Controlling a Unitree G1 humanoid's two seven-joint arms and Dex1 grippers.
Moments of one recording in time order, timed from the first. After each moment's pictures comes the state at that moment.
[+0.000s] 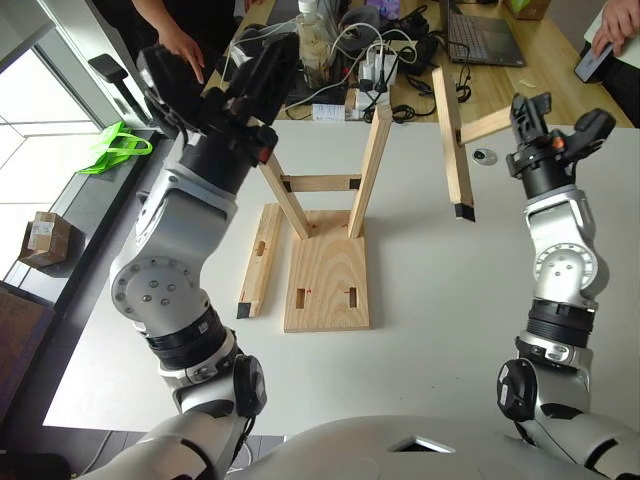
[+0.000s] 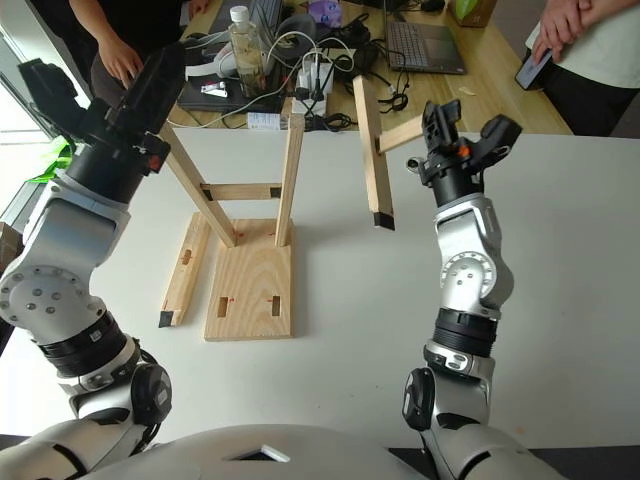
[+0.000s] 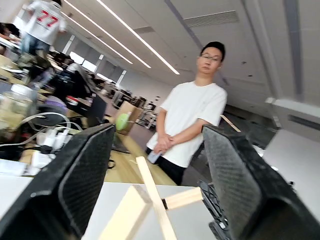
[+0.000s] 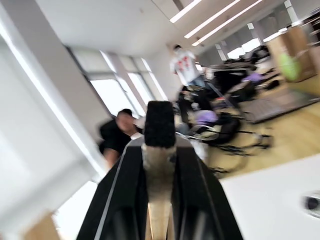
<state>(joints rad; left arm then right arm) -0.44 0.15 0.37 -0.53 -1.22 0.83 0.01 -0.44 -0.12 -0.40 -0.05 0.85 0.42 0.30</state>
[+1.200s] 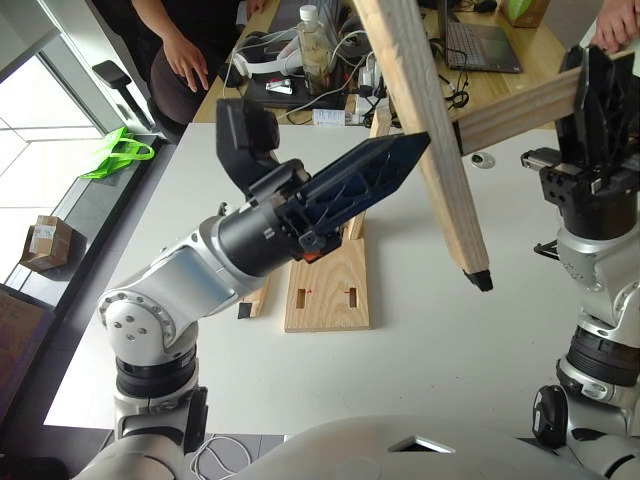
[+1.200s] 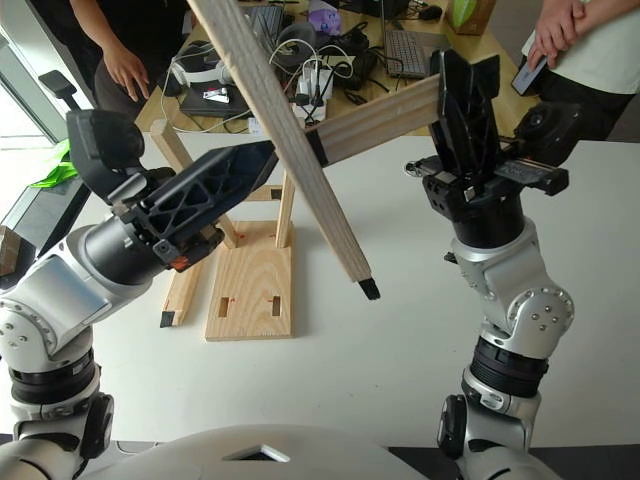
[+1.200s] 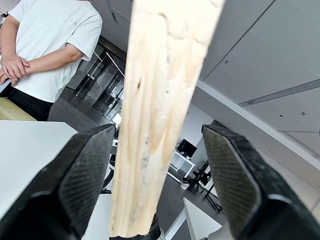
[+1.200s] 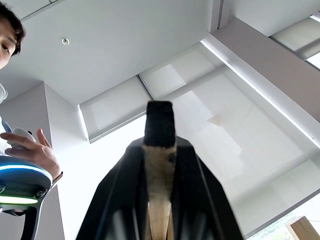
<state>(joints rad) -0.30 0.47 0.05 -0.68 -1.92 0.70 0.01 -0.28 -0.31 -0.33 -0.34 1.85 0.71 0.47</state>
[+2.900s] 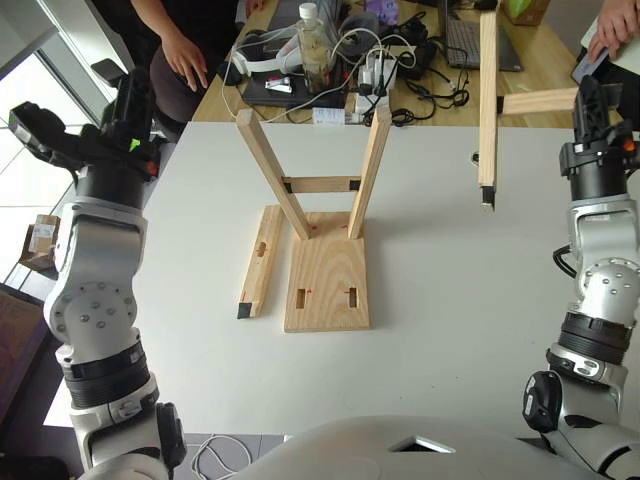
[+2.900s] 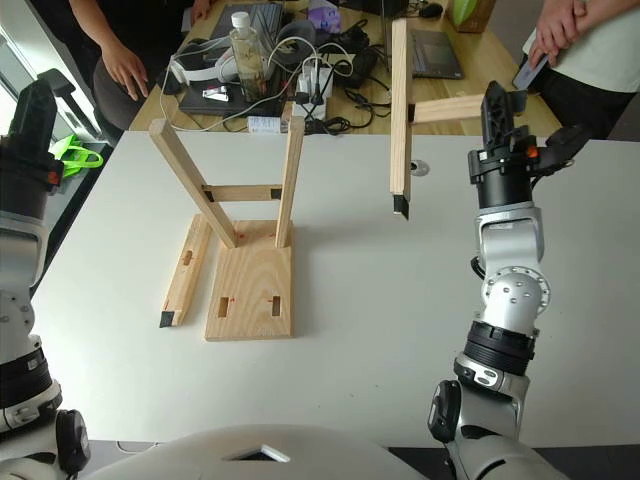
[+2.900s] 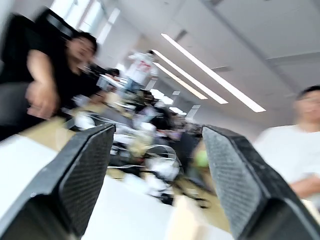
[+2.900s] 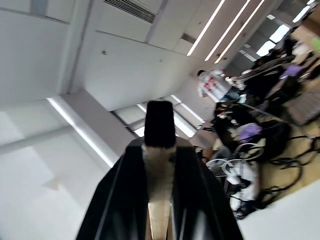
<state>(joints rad) -0.18 0.55 0.36 -0.31 -1.05 0.31 0.17 -0.35 -0.25 -0.34 -0.07 1.10 0.28 0.12</state>
